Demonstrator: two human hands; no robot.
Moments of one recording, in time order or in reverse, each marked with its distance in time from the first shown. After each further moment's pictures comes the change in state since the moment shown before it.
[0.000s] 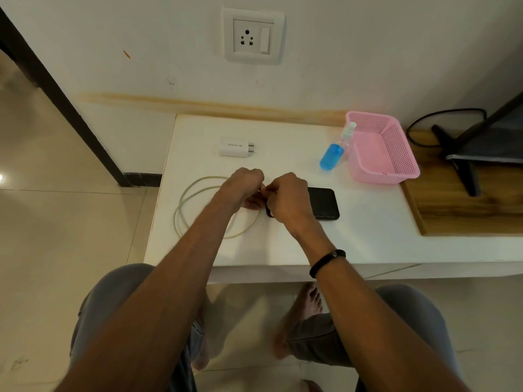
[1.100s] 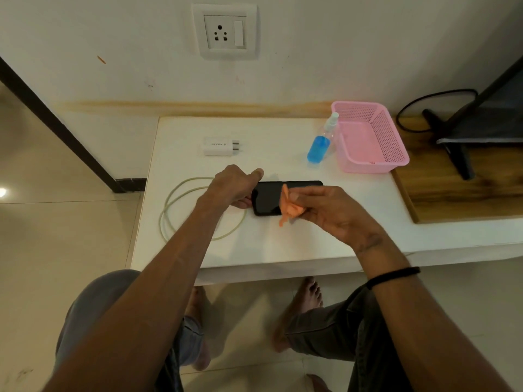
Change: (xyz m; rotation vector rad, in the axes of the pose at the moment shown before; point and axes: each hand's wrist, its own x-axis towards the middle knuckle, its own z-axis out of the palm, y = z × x) left_hand 0.003 0.002 0.013 0.291 0.082 0.139; right_hand -0.032 0.096 -0.067 1.138 -0.367 0.184
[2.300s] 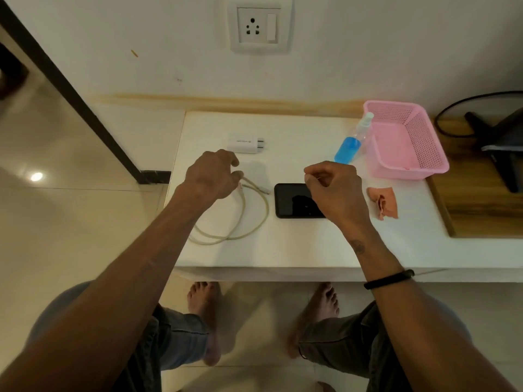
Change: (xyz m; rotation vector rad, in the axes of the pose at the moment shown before) left_hand -0.005 -0.029 -0.065 0.531 0.236 0.108; right_hand 0.036 -0.003 0.041 -0.717 0.445 -0.434
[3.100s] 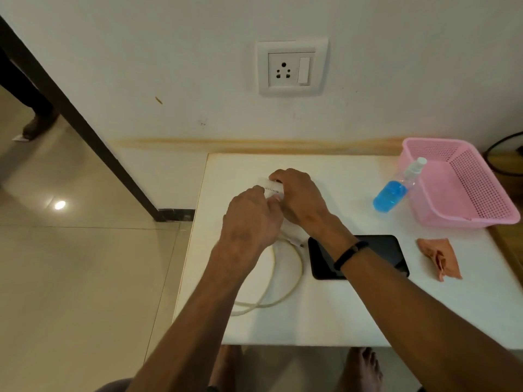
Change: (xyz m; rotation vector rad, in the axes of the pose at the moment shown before) left_hand 0.014 0.023 -0.006 -0.198 0.113 -0.027; right_hand 0.107 -0.051 0.124 -0.391 -0.309 -0.254
